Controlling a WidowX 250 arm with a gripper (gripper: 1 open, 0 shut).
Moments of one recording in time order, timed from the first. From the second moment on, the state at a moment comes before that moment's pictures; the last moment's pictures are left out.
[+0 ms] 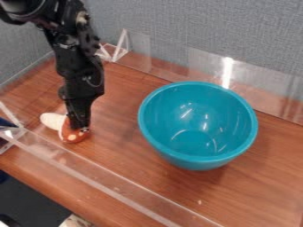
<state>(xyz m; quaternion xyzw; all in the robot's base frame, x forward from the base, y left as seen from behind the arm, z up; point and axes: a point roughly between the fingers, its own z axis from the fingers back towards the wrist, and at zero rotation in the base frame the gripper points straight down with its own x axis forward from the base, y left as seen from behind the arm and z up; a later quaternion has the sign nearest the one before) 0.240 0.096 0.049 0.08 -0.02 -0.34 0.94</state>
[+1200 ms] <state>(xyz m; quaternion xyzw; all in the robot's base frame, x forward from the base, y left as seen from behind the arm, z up) 0.237 0.109 0.060 0.07 -0.02 -0.32 0.94</state>
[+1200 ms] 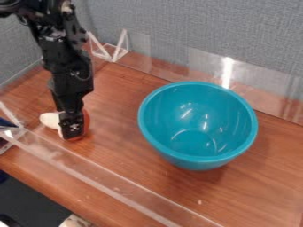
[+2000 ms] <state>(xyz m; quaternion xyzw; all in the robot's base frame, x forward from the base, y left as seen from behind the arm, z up) 0.244 0.120 0.046 0.08 -0.01 -0.30 0.95</state>
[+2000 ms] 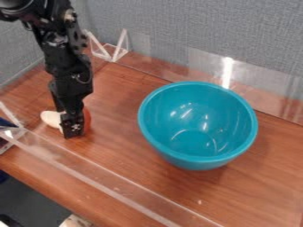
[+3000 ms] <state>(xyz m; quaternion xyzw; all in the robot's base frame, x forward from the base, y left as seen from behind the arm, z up) 0.247 0.125 0.037 0.08 -0.01 -0.28 0.96</state>
